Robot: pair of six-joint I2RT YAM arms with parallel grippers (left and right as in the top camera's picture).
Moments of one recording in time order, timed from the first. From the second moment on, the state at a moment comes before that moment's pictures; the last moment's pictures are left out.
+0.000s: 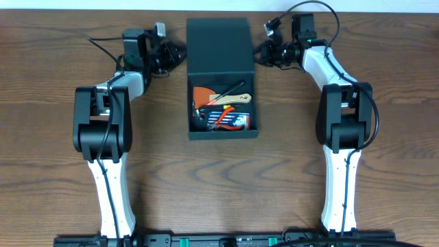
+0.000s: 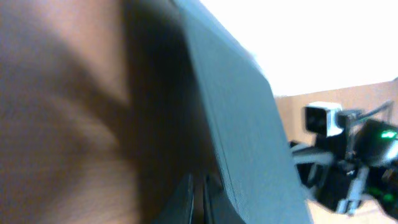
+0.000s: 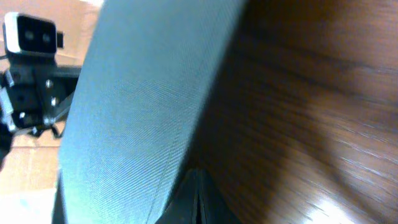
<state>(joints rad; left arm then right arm) -0.03 2.36 1.50 0.37 0.84 -0.78 0.08 2.52 1.99 -0.47 -0.92 0.24</state>
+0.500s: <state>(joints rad) -0.03 2.32 1.53 0.33 0.84 -0.86 0.05 2.49 1.99 -0.46 -1.01 0.28</state>
